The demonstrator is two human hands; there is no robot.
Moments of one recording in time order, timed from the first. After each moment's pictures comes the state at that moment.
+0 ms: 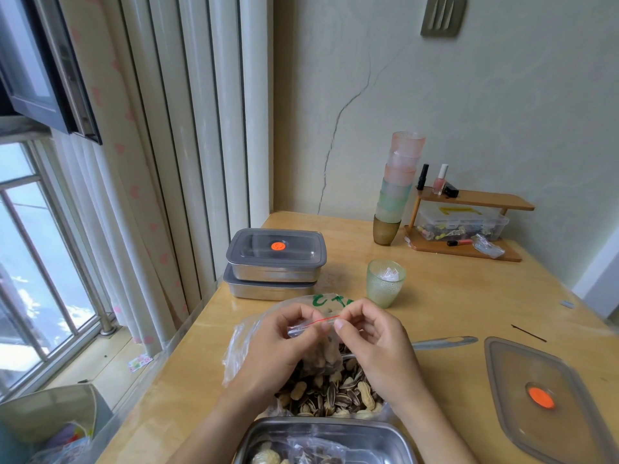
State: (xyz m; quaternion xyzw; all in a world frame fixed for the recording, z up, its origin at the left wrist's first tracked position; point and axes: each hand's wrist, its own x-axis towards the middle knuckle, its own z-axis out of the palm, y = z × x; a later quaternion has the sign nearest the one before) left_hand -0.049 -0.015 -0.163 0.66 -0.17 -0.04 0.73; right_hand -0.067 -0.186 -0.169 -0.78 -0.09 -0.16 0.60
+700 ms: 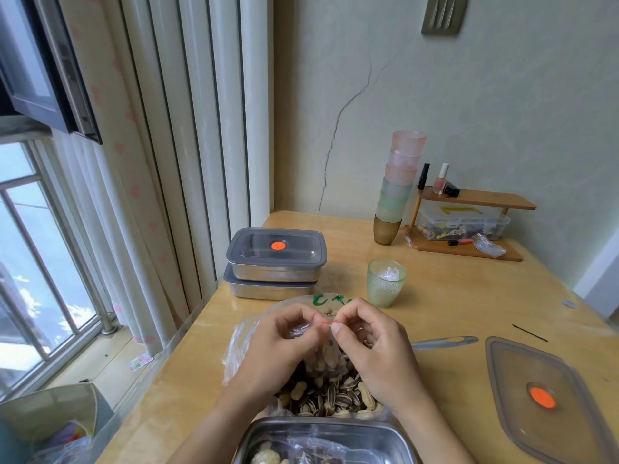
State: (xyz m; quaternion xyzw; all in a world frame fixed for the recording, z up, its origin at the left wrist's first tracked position) left_hand -0.045 -0.013 -0.166 0.67 -0.20 -0.01 0.72; right_hand -0.070 -0.183 -0.165 -0.80 -0.14 -0.20 0.54
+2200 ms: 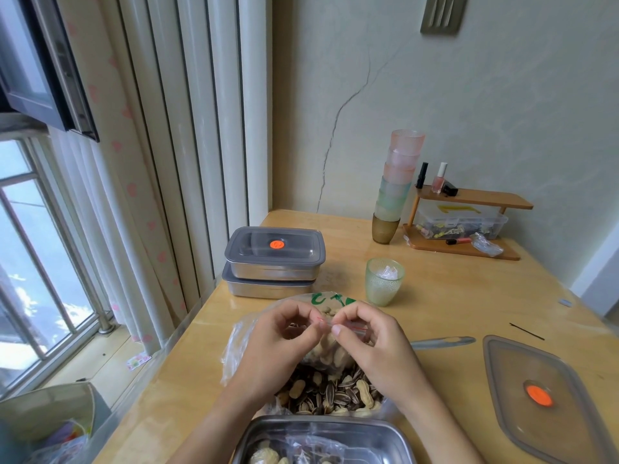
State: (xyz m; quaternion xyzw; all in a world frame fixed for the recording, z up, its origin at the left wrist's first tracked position) left_hand -0.042 -0.013 -0.173 0.68 -0.20 0.03 0.70; right_hand -0.063 -0.193 -0.173 -0.79 -0.11 -0.13 0.58
